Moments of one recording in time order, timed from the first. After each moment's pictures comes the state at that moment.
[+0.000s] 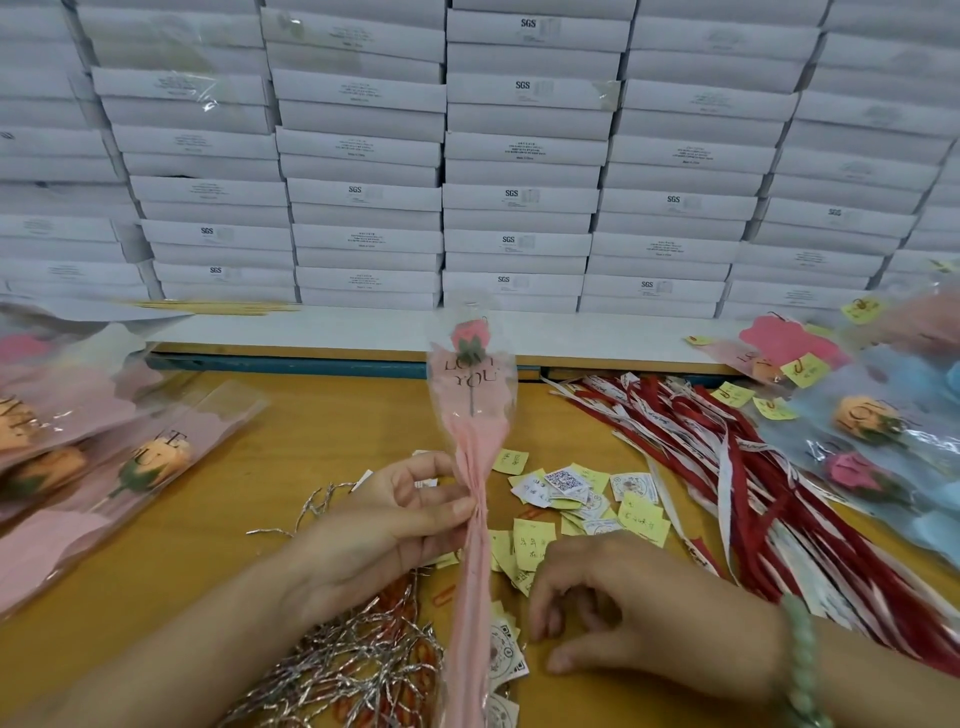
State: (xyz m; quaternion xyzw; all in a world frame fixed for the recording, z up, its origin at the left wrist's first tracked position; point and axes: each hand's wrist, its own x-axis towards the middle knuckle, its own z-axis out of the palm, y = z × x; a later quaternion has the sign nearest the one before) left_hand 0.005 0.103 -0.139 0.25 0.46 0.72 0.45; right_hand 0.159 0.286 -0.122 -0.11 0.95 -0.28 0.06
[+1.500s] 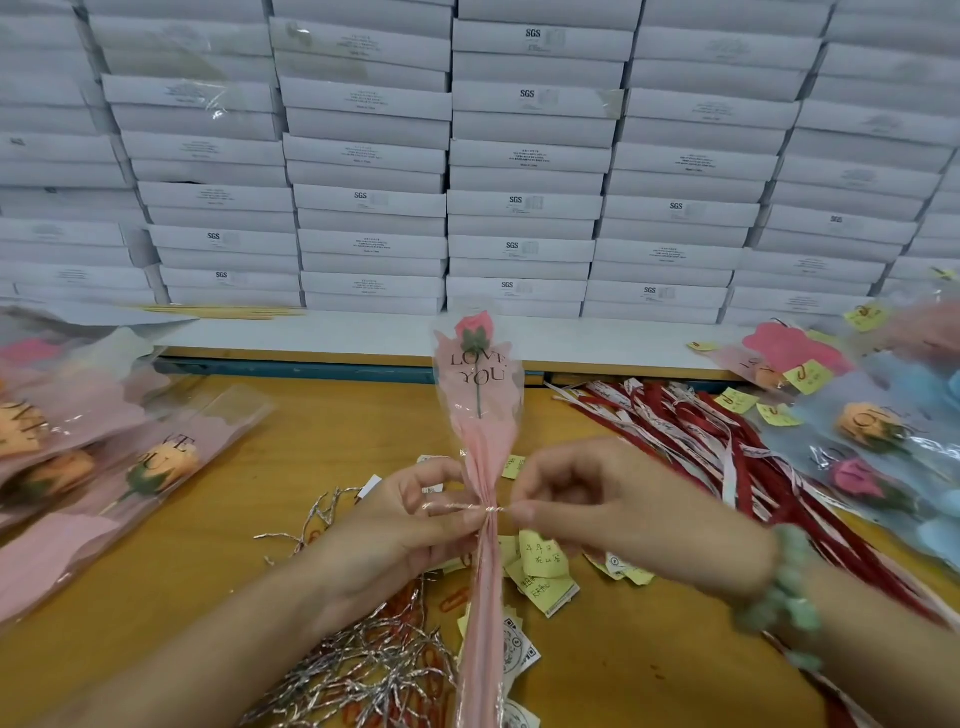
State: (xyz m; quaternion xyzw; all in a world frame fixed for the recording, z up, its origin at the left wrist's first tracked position) left_hand 0.010 0.103 -0.140 0.27 0.48 0.72 0.42; right_hand 0.140 0.267 -0.073 -0.04 0.88 -0.46 -0.03
